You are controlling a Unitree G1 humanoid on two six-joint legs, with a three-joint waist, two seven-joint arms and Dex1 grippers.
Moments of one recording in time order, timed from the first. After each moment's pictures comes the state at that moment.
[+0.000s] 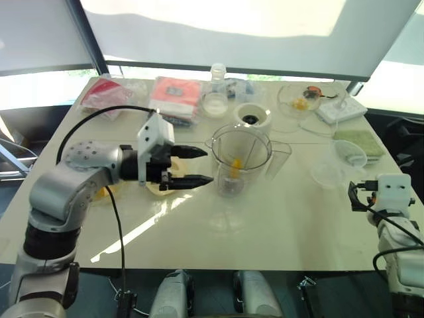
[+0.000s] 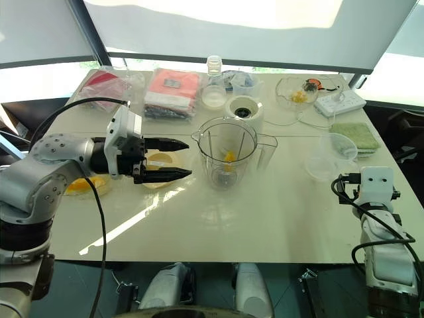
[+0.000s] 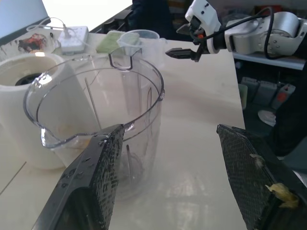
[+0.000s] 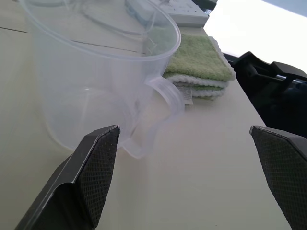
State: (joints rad) left arm -0.50 0.68 0.04 -0.51 -0.63 0.87 -1.00; right arm -0.02 -0.55 -0.38 0.02 0.14 0.36 0.04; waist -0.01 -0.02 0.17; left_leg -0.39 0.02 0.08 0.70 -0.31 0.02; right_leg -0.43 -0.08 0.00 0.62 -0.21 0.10
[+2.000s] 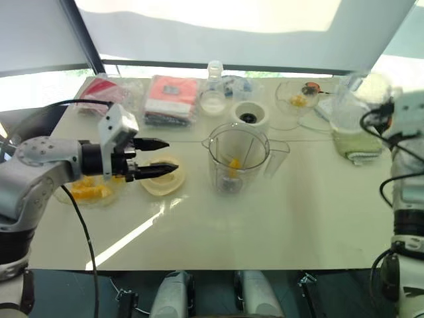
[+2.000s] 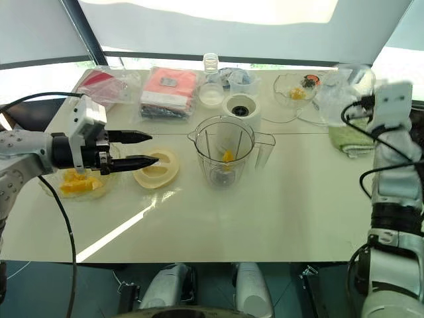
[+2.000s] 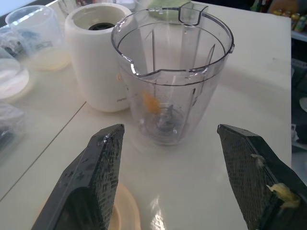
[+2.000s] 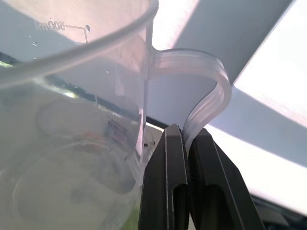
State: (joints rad) left arm -0.48 0.96 0.10 -0.36 -0.70 0.78 -1.00; right arm -0.60 -0.78 -0.26 0.27 0.04 0.12 0.24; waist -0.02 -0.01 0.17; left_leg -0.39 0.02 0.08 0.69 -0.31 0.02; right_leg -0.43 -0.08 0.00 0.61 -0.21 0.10
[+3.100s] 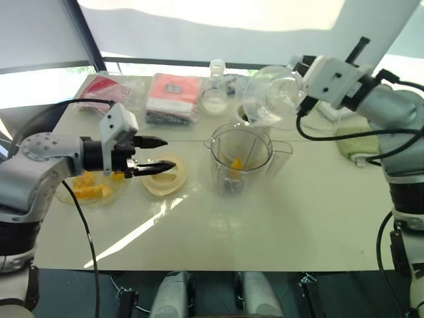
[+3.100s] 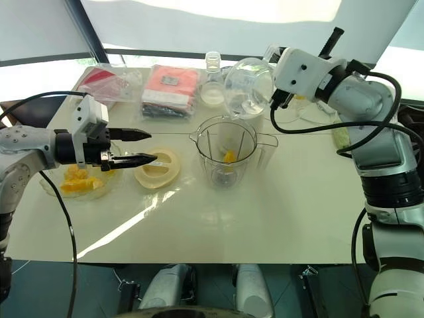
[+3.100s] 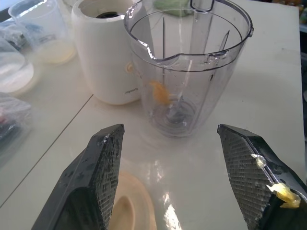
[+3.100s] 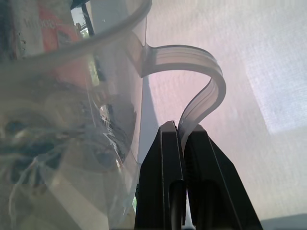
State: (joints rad) left arm -0.50 0.92 0.06 -0.29 -0.62 0.73 -1.04; right arm -0.82 -0.85 0.09 -0.01 -0.23 -0.03 0.61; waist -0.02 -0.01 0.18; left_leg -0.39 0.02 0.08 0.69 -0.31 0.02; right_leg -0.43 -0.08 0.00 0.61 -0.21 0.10
